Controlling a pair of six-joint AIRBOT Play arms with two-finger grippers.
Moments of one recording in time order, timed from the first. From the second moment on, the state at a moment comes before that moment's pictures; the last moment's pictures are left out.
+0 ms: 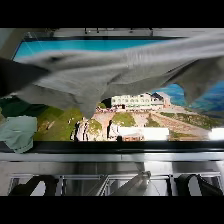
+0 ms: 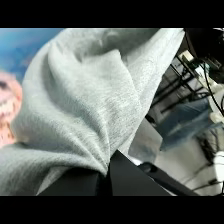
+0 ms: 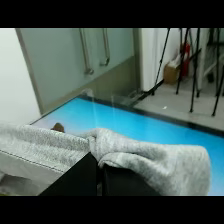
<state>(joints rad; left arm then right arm) 0.21 -0.81 1.32 0.22 -1.56 -1.20 -0.55 -0.53 1.15 -0.17 1.26 0.76</state>
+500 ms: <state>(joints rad) 0.09 -1.17 1.14 0.32 -1.59 -1.22 -0.39 -0.82 0.99 -0.32 1.27 0.91</state>
